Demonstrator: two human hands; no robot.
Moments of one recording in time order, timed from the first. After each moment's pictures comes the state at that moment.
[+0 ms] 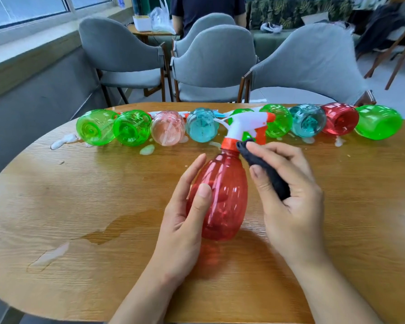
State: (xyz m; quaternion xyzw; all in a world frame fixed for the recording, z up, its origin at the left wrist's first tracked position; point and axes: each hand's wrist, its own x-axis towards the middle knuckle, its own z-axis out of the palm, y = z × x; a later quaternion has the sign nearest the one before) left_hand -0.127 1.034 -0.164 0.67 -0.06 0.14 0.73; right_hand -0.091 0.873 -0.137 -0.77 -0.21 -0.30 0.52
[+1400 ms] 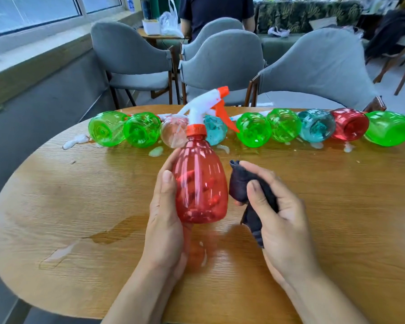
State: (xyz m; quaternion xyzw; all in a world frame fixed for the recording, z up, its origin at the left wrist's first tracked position) left_hand -0.117 1.051 -0.157 0.55 0.02 0.18 0.81; right_hand -0.102 0.897 -0.155 -0.63 -0.15 -0.10 0.75
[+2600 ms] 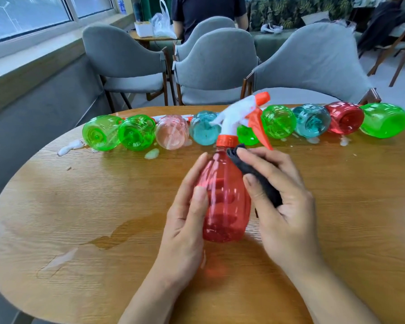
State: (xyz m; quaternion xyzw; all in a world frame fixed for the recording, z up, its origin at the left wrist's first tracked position) left_hand -0.126 1.041 -0.165 0.65 -0.09 0.16 0.74; right_hand -0.098 0.887 -0.142 -0.75 -0.23 -0.26 0.56
